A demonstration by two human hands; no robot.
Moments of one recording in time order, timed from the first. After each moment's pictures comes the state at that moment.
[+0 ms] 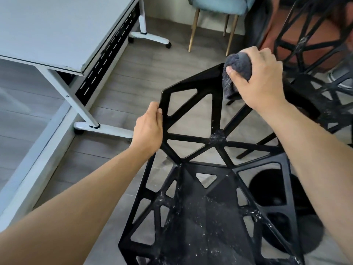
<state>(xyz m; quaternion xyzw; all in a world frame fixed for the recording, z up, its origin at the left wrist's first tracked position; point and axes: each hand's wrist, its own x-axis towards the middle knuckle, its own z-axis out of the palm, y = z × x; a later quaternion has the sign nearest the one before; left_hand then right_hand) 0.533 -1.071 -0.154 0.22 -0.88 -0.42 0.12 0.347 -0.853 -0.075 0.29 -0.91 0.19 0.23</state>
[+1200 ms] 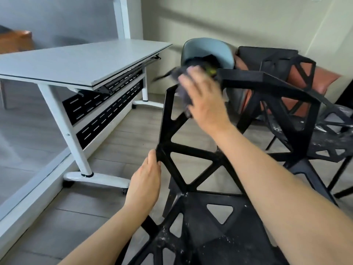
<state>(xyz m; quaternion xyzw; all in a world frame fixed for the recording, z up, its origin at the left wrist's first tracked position) 0.589 -1.059 -0.294 0.15 -0.93 -0.25 0.24 0.393 -0.941 -0.169 0.43 -0.76 0.13 0.48</state>
